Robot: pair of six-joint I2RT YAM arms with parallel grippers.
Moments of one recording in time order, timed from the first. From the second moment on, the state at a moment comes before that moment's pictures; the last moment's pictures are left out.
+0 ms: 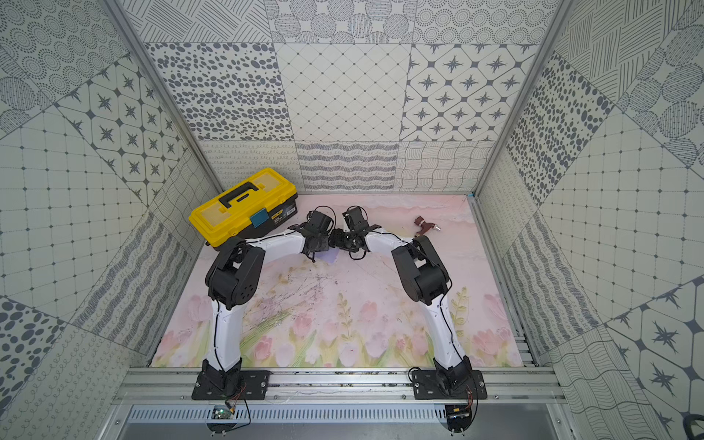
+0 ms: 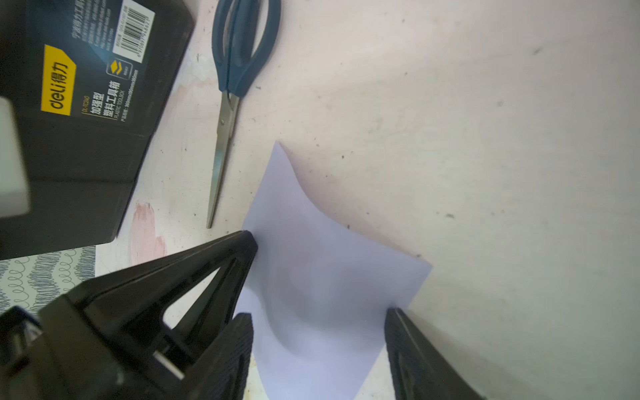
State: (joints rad) left arm -0.46 2.17 1.49 -0.38 -0.31 -0.47; right arm 0.57 2.25 1.62 -0.20 -0.30 0.66
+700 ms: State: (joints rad) left arm -0.46 2.13 1.43 -0.32 -0.19 -0.46; right arm 0.54 2.34 1.74 -0.21 -0.37 0.72
